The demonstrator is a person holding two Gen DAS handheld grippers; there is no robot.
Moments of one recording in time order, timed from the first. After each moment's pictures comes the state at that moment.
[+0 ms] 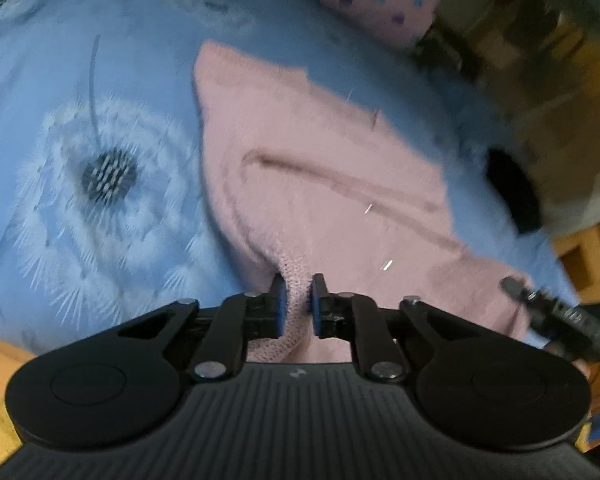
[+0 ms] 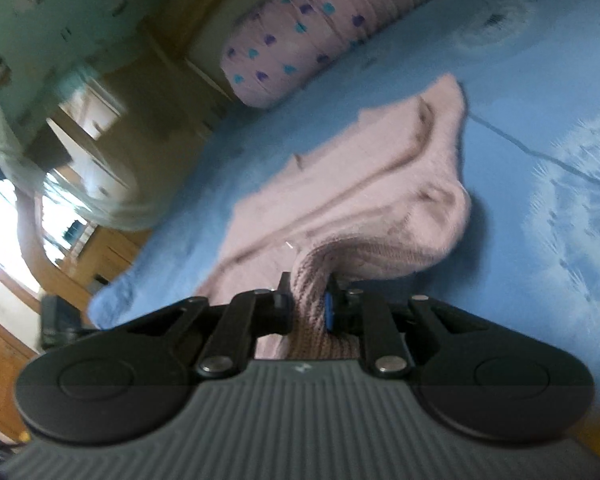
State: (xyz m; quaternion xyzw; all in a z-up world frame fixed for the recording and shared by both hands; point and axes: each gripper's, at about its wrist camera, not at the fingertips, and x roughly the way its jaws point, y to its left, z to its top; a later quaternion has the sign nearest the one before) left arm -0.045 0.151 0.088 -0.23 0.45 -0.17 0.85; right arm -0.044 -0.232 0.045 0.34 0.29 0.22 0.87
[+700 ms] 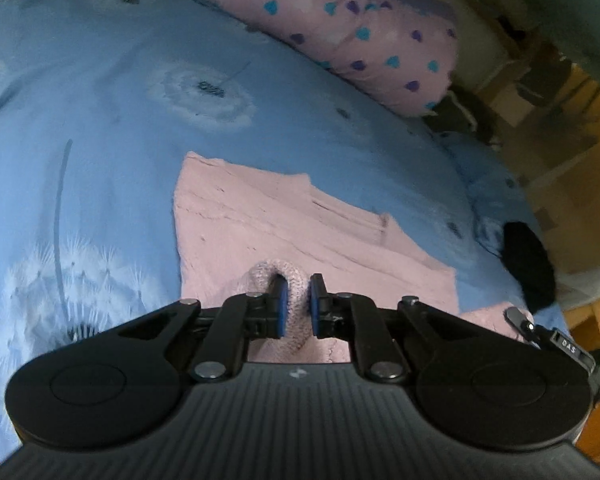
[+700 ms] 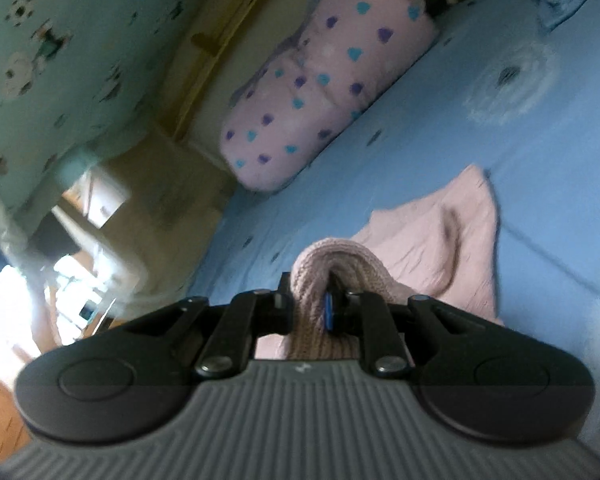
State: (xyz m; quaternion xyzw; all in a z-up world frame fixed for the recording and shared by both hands) left arm 0.074 0.144 0.116 -0.23 0.40 -0.11 0.88; right arm 0.051 -0.256 0.053 0.39 0.21 0.16 0.88
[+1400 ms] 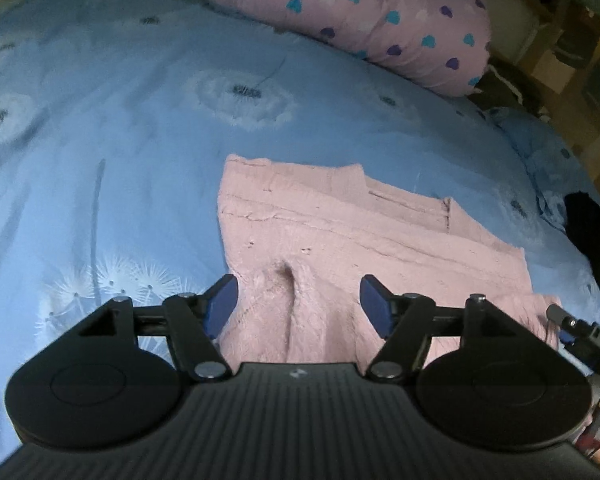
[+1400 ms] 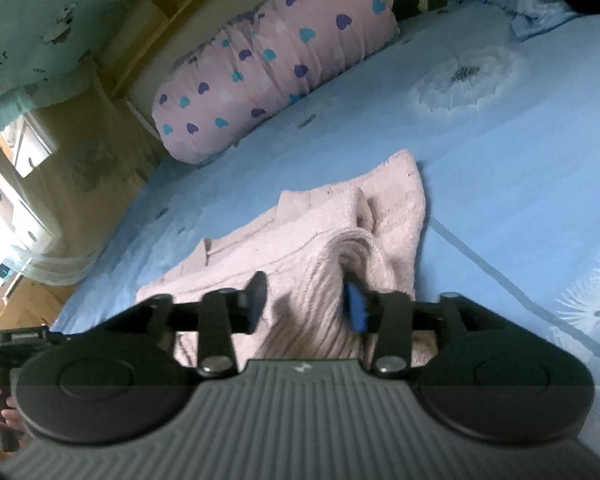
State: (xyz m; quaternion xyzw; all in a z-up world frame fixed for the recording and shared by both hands) left arm 0.069 0.131 0.104 -0.14 0.41 -0.05 0.90; right arm 0.064 -0.245 0.019 0.29 0.25 0.10 0.92
